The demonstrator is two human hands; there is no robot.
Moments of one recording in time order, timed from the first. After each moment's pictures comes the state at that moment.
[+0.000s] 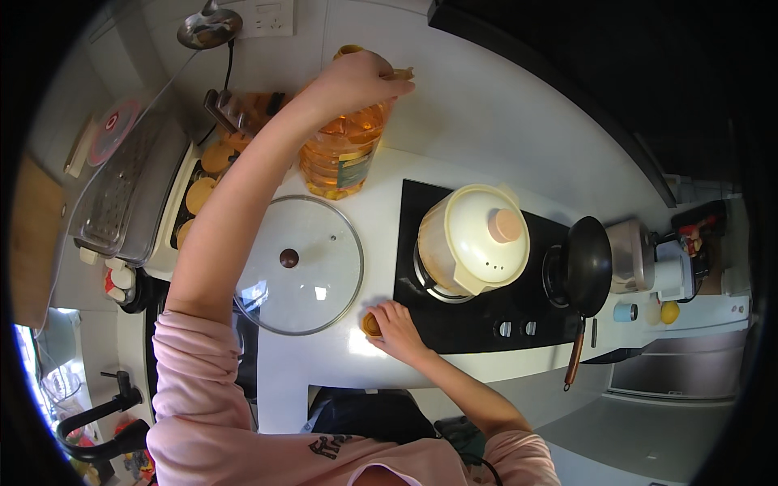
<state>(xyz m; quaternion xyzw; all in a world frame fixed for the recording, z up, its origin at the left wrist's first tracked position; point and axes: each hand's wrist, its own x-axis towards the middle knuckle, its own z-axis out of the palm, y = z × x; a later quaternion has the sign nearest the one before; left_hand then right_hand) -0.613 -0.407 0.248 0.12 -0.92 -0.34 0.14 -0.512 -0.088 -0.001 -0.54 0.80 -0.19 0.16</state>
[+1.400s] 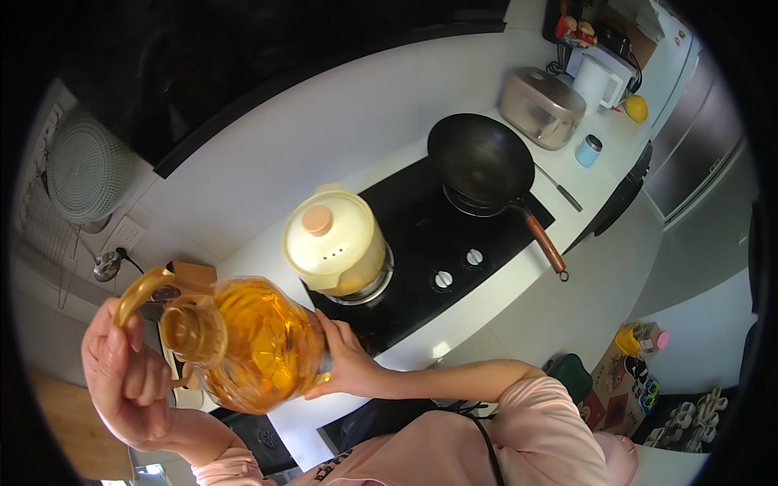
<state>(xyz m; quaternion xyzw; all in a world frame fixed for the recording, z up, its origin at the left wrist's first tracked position) -0.435 -0.165 0.392 -0.05 -0.66 -0.74 0.13 -0.481 0.004 0.146 -0.28 0.76 -0.56 0.20</state>
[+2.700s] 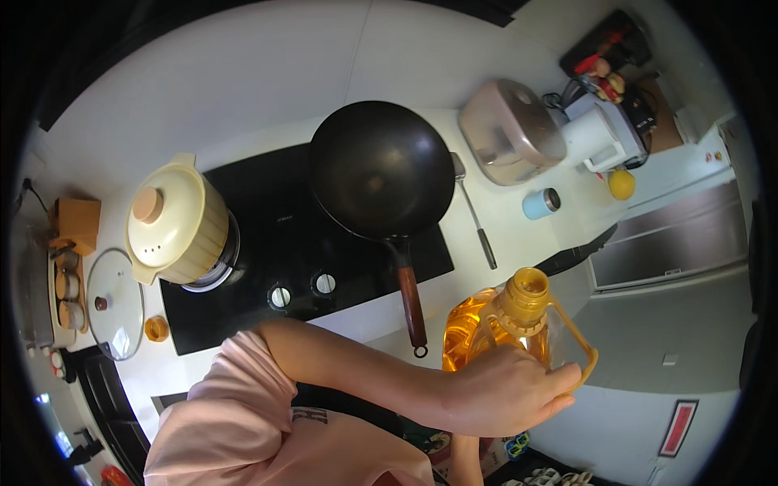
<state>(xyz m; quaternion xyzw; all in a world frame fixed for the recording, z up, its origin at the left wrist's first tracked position) -0.643 0.303 0.261 -0.42 -0.63 -0.66 0.01 -0.510 0.529 0.042 0.29 0.36 -0.89 0.02</state>
